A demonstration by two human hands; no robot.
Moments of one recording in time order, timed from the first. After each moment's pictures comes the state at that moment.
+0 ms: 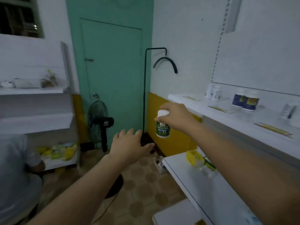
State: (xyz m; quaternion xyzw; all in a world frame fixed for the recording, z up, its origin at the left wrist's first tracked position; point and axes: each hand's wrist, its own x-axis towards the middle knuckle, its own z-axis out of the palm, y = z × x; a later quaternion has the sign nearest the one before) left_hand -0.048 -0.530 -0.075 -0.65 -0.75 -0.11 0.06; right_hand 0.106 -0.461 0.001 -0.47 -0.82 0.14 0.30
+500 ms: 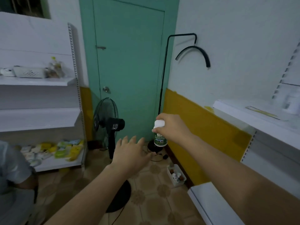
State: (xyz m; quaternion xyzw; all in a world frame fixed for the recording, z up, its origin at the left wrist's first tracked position) left_hand -0.201 -0.304 -0.137 -0.62 -0.78 -0.08 0.04; right_hand -0.078 -0.216 -0.071 -0.44 -0.86 0.14 0.22
